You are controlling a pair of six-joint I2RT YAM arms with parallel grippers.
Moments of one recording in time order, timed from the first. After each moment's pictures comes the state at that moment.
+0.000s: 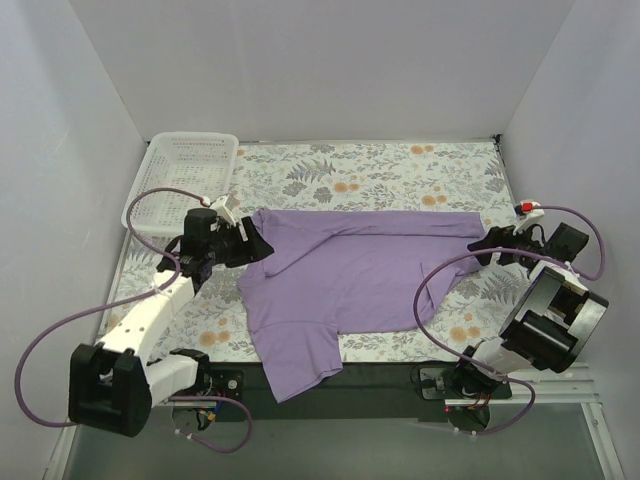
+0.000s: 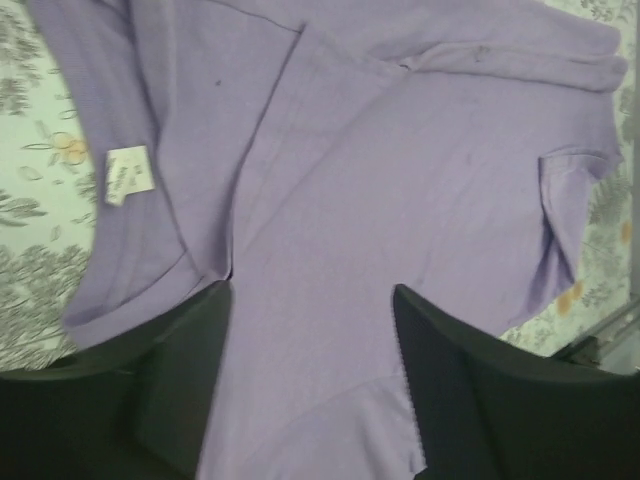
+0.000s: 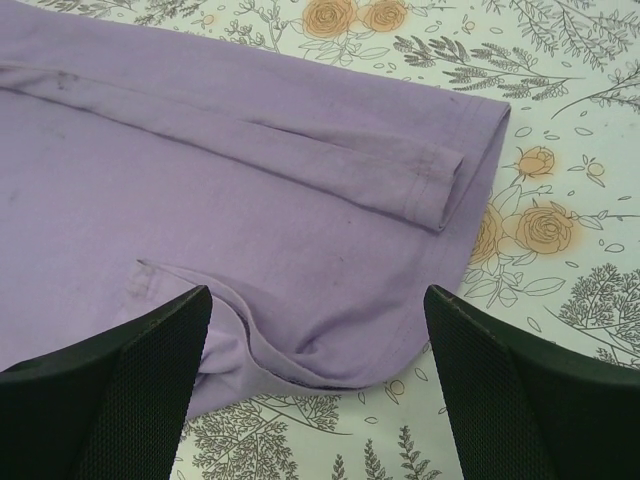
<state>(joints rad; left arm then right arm) -0.22 1.13 0.69 -0.22 0.37 -0.49 -0.62 1.46 0.68 -0.02 -0.98 -0.46</state>
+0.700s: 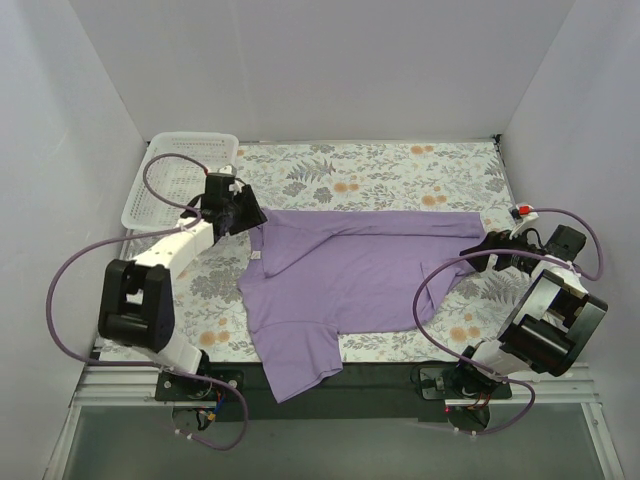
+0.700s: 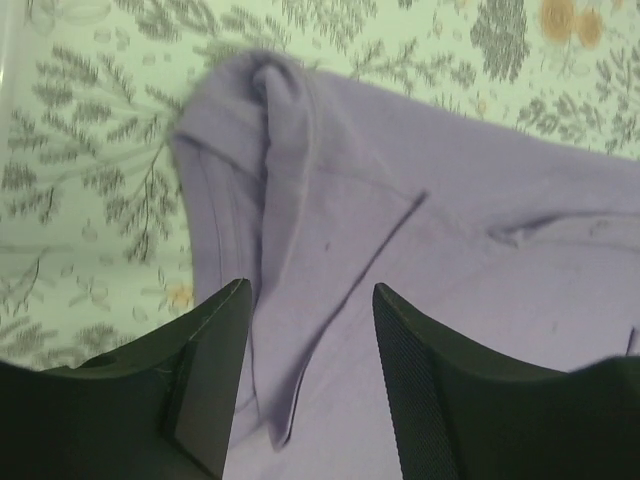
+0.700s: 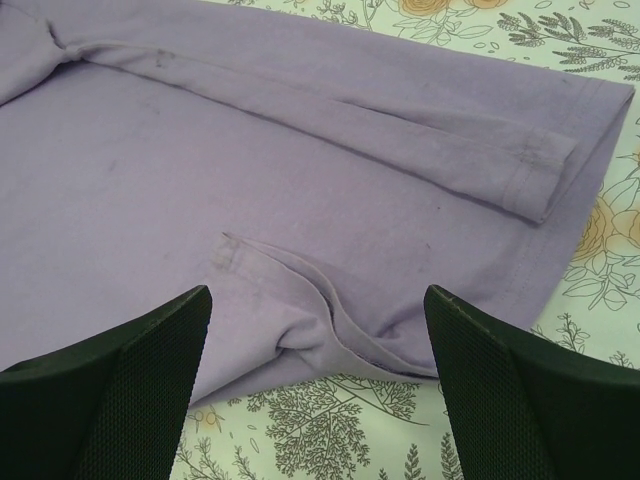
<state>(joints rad) -0.22 1.50 0.96 -0.23 0.09 -0.53 -0.62 1.43 0.71 -0.25 -1.09 -0.56</state>
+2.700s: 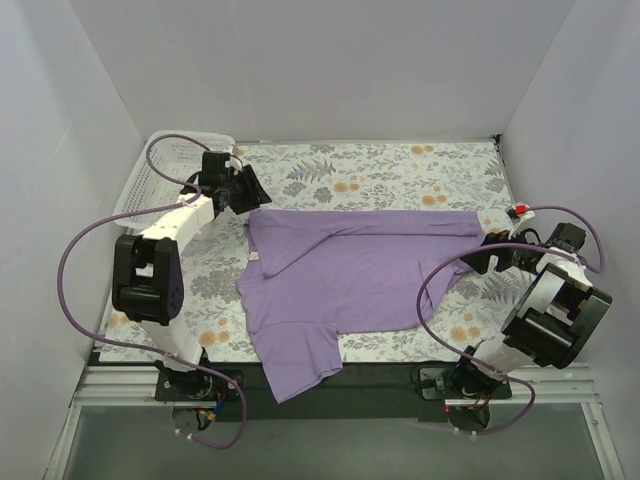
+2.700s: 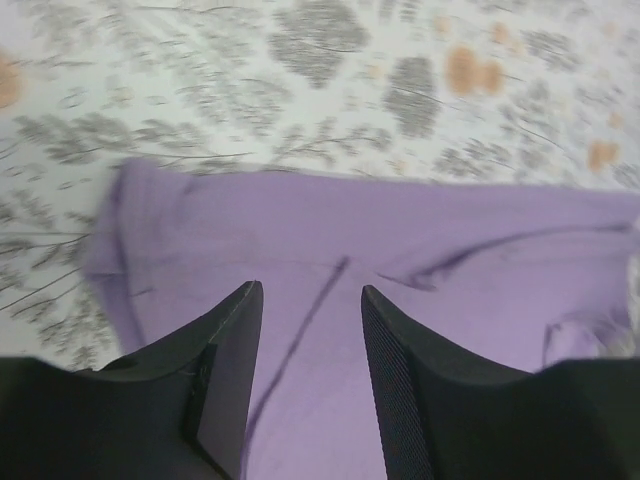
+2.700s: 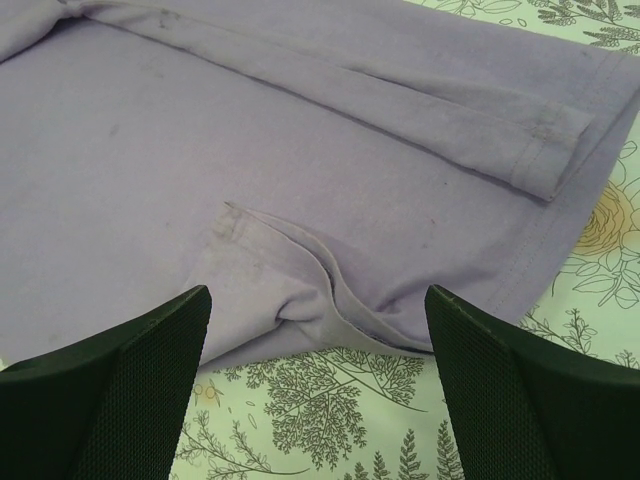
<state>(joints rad) -0.16 1.77 1.26 -0.27 0.22 -0.54 -0.62 1.46 0.78 -0.43 -1.09 -0.71</state>
